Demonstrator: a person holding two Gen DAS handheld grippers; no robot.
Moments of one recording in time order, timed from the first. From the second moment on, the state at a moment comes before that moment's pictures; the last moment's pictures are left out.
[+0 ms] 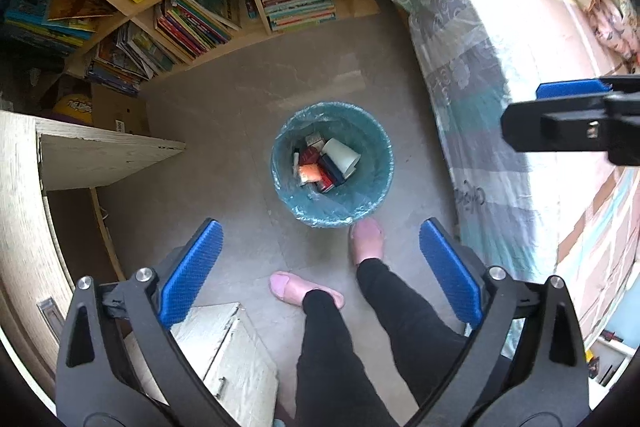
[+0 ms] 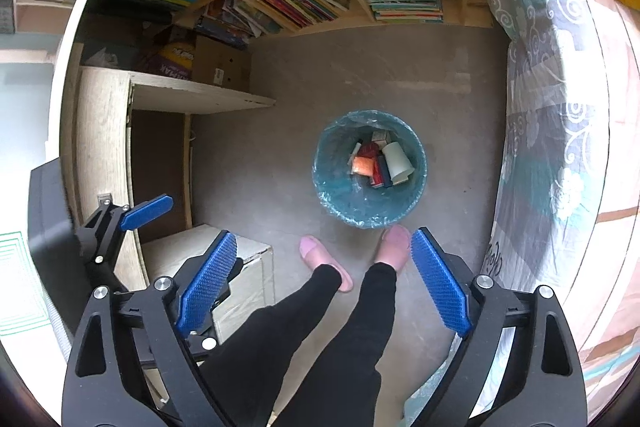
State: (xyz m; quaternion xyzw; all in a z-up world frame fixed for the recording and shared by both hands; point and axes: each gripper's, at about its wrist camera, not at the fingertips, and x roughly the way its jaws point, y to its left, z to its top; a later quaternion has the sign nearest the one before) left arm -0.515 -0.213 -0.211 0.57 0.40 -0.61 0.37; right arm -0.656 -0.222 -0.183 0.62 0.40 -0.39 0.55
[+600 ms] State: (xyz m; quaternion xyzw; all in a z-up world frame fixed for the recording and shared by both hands) left arm -0.500 -0.202 -0.160 0.55 0.43 -0.58 0.42; right arm -0.659 -0.214 -0.126 0.59 0.41 -0.41 0.56
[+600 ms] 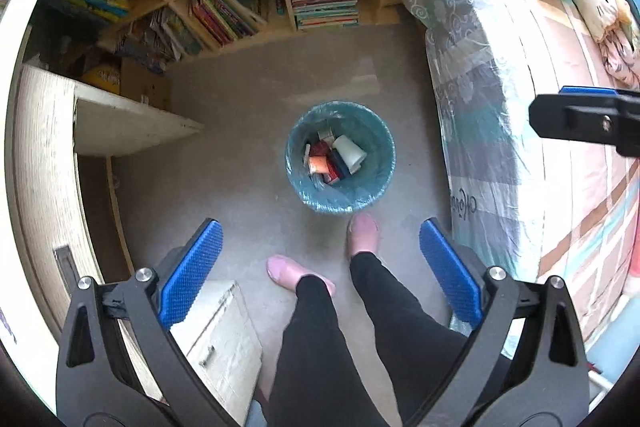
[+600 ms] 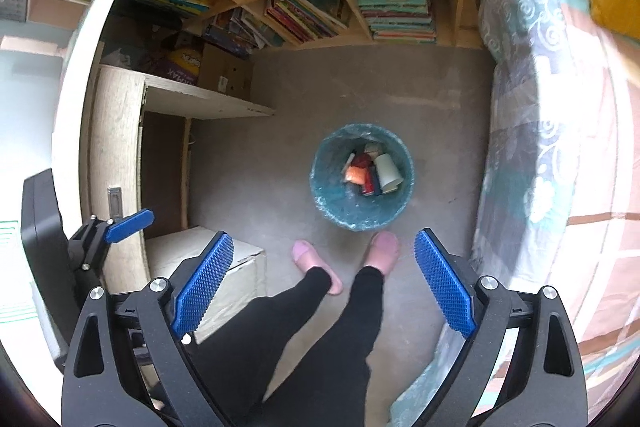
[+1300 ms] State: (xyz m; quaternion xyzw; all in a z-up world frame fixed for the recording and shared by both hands) left arm -0.427 -0.216 -0.059 0.45 0.43 -0.62 0.48; right arm -0.601 -0.240 -0.047 0.52 0.40 -0.43 0.63
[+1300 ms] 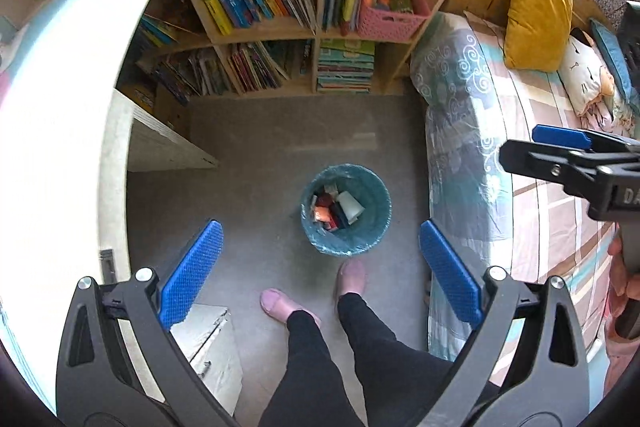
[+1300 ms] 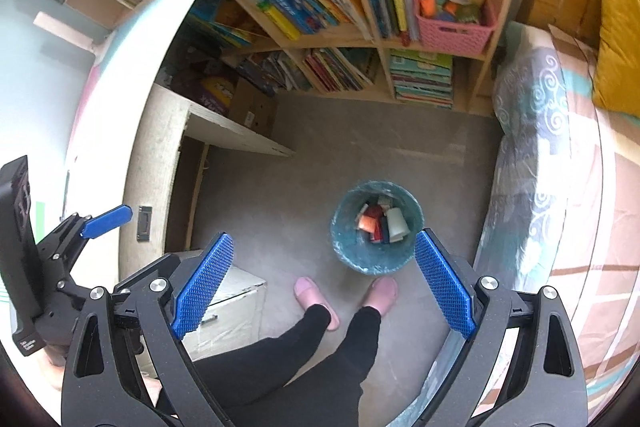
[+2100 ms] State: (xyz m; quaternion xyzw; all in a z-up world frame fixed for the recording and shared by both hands) left arm -0.207 -0.169 -0.021 0.36 0.46 -0.51 0.62; right arm -0.367 -0.259 -0.009 0.41 0.44 -0.30 0.74
